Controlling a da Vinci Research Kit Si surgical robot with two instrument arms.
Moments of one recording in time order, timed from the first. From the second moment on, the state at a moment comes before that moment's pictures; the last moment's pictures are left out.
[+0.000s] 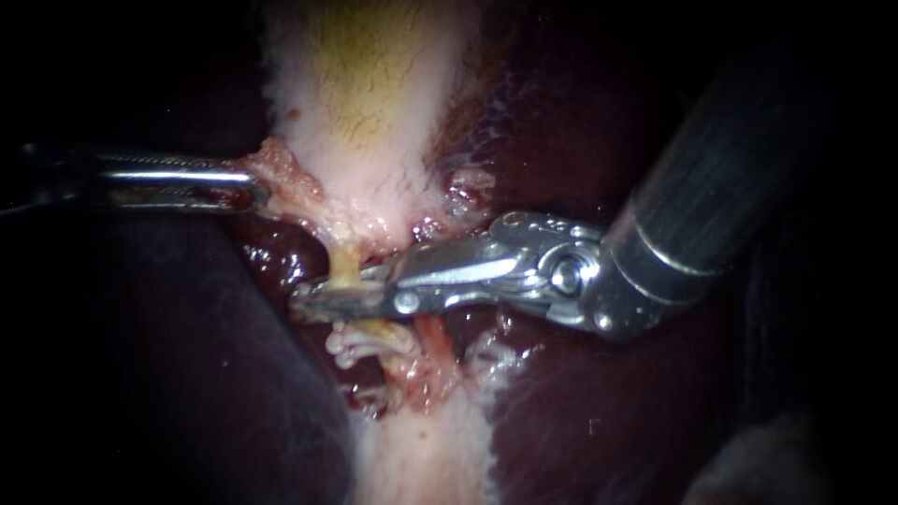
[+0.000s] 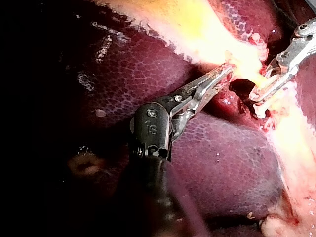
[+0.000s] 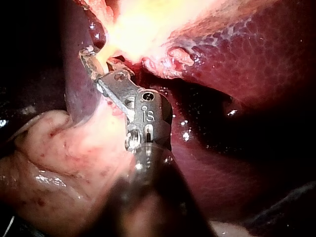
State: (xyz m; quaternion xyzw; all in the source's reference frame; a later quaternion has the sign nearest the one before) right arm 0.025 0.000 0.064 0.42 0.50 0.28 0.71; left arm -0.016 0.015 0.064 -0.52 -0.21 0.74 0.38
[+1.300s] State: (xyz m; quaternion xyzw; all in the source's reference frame) right arm 0.022 0.001 0.070 0.27 0.54 0.20 0.77; left arm -0.016 0.015 0.065 -0.52 -0.21 0.74 0.38
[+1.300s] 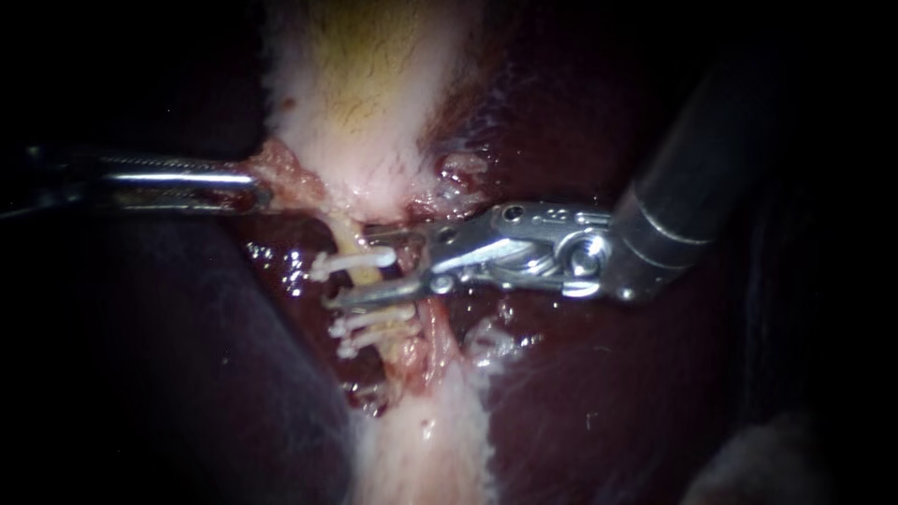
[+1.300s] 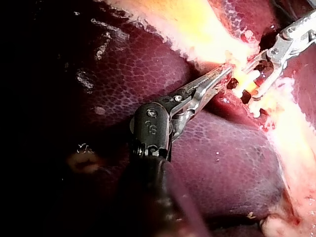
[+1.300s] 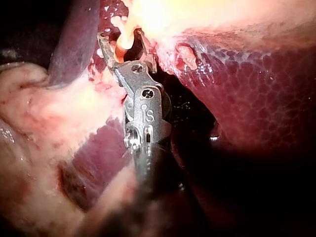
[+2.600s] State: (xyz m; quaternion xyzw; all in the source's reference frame) right arm 0.006 0.000 0.063 0.24 0.57 0.12 0.78; left arm -0.016 0.015 0.065 -0.52 -0.21 0.74 0.38
